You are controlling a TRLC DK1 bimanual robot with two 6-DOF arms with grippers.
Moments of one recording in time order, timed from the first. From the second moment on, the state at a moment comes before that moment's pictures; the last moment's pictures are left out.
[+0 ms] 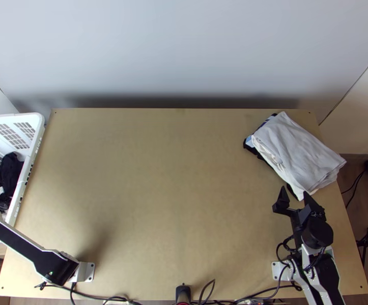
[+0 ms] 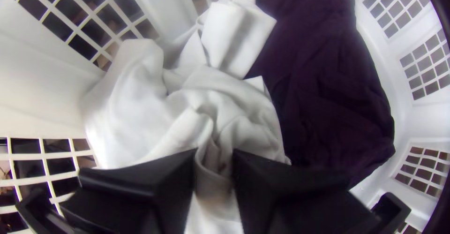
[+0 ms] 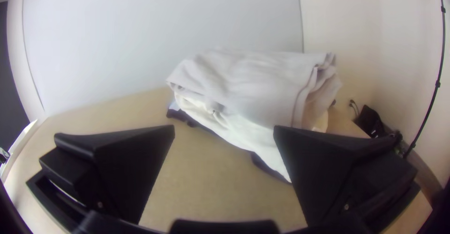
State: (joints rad) left arm 1.07 2.70 1.94 -0.44 -0.06 -0.01; right arm 0.23 0.09 0.10 -0.21 0.34 0.25
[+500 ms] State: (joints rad) left arm 1.03 2.14 1.87 -0.60 0.24 -0.13; right arm 0.22 0.07 0.10 -0.21 0.34 0.25
